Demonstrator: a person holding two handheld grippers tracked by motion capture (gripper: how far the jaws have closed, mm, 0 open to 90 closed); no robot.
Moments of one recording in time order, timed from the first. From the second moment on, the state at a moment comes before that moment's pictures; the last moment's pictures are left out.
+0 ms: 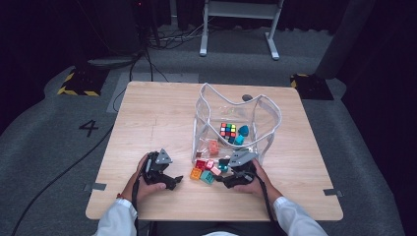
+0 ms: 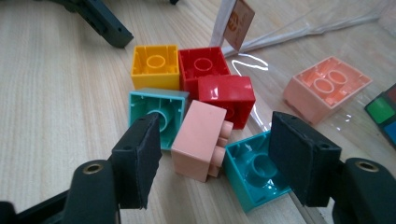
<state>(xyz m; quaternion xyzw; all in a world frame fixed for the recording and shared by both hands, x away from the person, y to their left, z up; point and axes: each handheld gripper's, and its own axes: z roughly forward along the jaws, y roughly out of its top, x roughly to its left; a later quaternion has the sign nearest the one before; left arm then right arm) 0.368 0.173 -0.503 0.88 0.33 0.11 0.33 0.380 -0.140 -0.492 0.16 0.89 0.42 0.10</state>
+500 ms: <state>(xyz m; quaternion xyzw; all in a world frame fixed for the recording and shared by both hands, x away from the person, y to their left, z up) 0.367 0.173 -0.504 0.88 0.33 0.11 0.34 0.361 -0.166 -0.490 0.15 0.90 0.40 0.09</state>
